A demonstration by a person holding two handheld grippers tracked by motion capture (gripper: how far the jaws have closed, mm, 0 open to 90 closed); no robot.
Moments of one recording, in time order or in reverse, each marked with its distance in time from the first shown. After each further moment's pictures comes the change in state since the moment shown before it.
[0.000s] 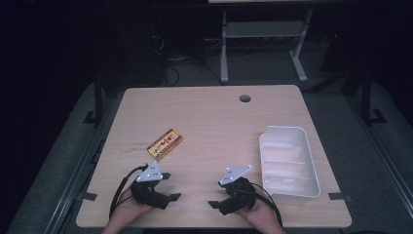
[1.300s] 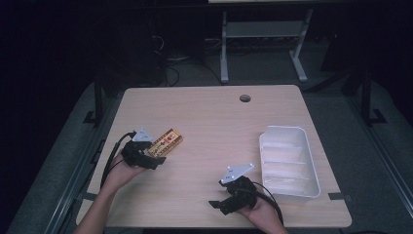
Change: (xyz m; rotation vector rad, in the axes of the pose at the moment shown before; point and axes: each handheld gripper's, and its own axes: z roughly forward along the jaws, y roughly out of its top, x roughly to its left) left arm 0.101 0.030 0.000 0.103 0.228 -0.088; right arm -0.001 0.002 -0.004 -0.005 0.009 0.002
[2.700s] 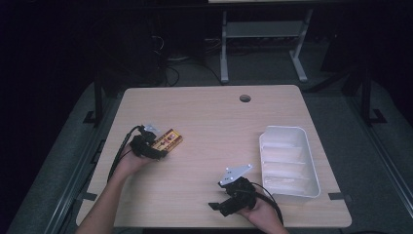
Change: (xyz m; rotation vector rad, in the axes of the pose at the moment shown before) left arm 0.027 0.012 0.044 0.155 0.011 -0.050; right arm 0.002 -0.001 0.003 0.013 0.016 -0.020
